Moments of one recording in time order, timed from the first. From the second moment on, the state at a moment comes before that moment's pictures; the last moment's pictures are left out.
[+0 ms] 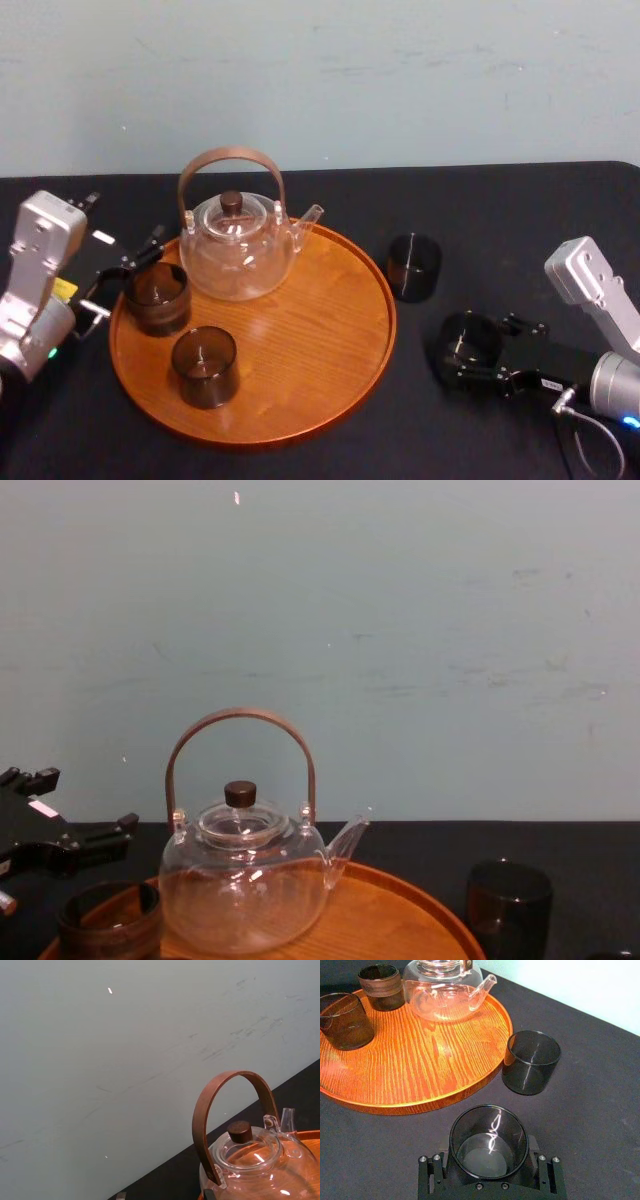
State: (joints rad) left arm -0.20 0.60 0.45 -1.41 -0.25 -0.12 0.03; right arm 0.01 0.69 -0.34 -1.66 0.38 0.30 0.46
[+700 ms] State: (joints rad) left arm -0.20 0.60 0.45 -1.41 -0.25 -0.12 0.03; right arm 0.02 0.69 -0.32 -1.67 0.41 0.30 0.46
